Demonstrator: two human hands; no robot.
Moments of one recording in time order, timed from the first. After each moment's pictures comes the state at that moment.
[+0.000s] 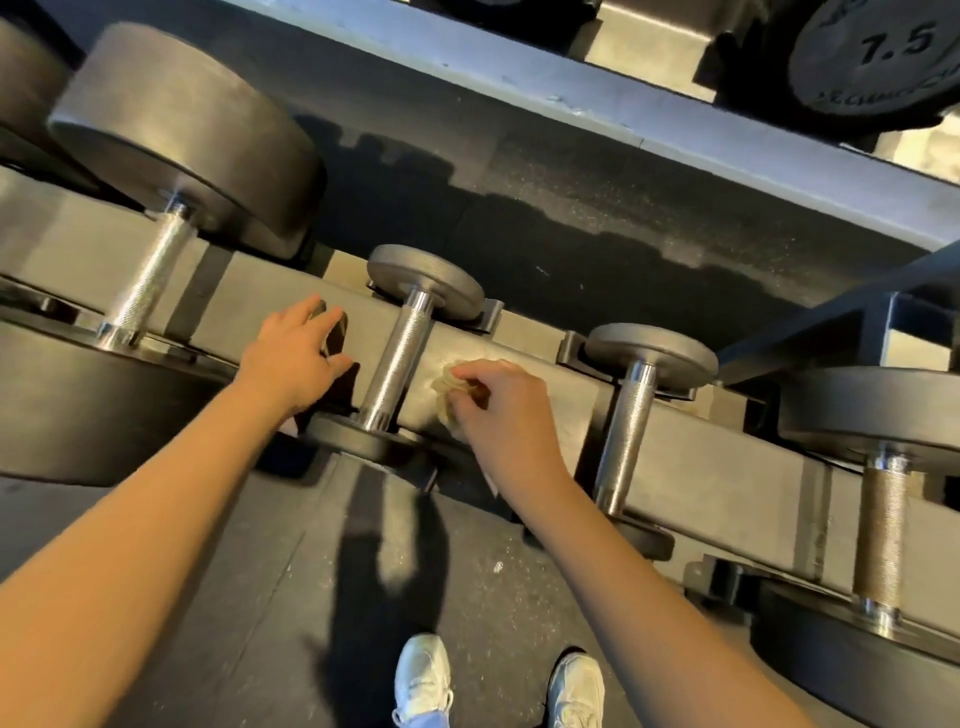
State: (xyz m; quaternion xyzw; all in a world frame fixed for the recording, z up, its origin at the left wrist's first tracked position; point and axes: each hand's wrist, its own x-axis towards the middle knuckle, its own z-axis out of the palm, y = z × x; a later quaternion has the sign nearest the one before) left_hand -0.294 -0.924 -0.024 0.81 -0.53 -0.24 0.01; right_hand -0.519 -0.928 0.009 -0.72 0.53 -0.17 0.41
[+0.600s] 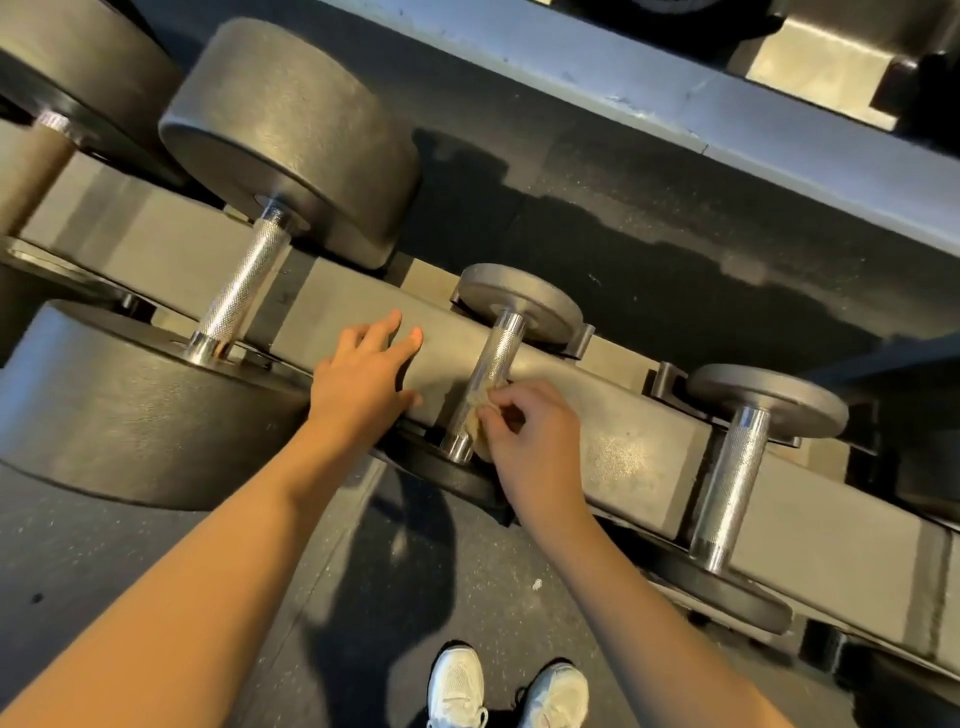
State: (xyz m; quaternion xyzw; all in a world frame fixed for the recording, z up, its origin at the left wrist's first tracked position) left_hand -0.269 -0.915 -0.049 0.78 -0.59 -0.19 -0.02; right_hand -0.452 -0.918 -0.029 -0.70 0.55 -0.25 0.38
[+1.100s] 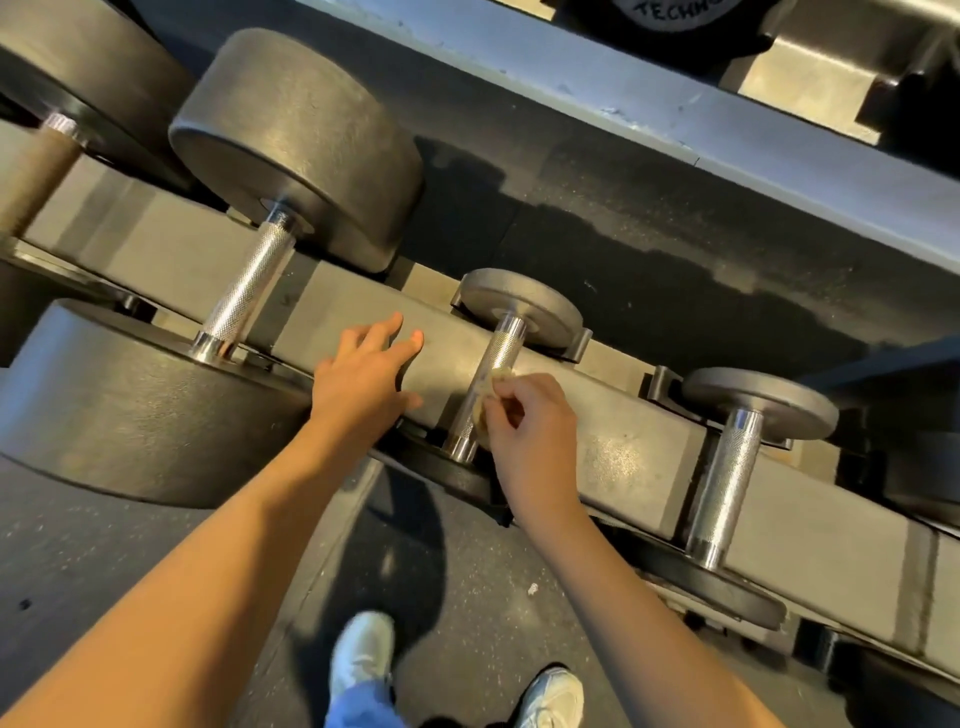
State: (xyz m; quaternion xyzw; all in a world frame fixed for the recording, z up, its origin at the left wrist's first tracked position) left_hand -0.266 -0.915 -0.051 0.78 -0.60 -0.19 -0.02; right_hand -0.447 -0.920 -0.026 -0.69 0.57 -0.26 0.37
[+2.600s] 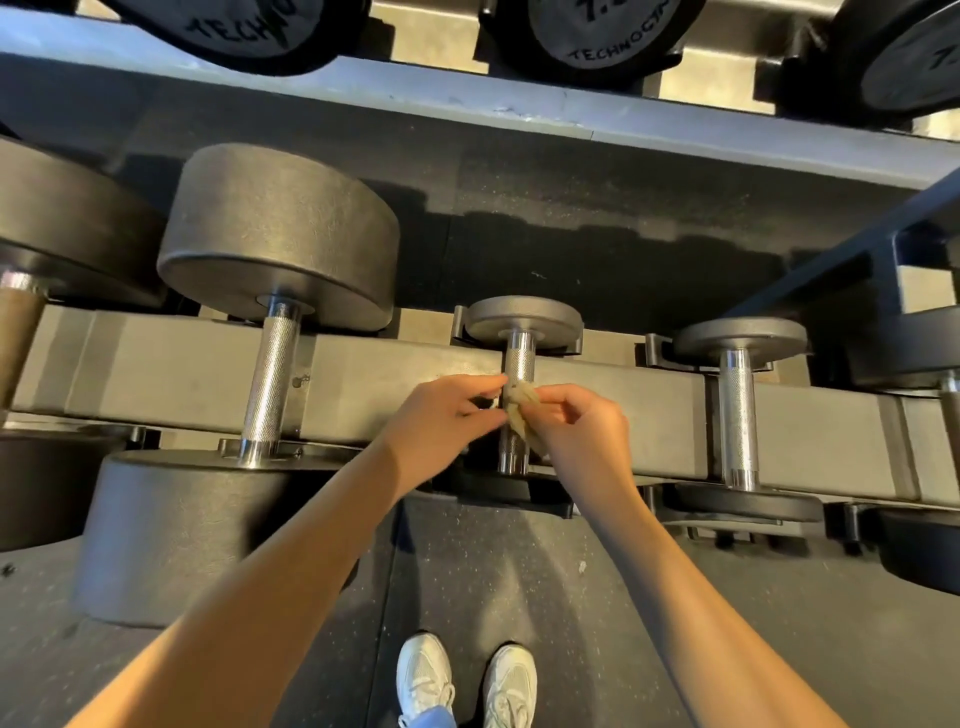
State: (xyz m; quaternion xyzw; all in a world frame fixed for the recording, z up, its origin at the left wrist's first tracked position) left_hand -0.270 -0.923 0.006 0.59 -0.61 -0.50 0.15; right_hand -0.421 -0.907 0.012 -0.43 0.68 -0.35 0.48
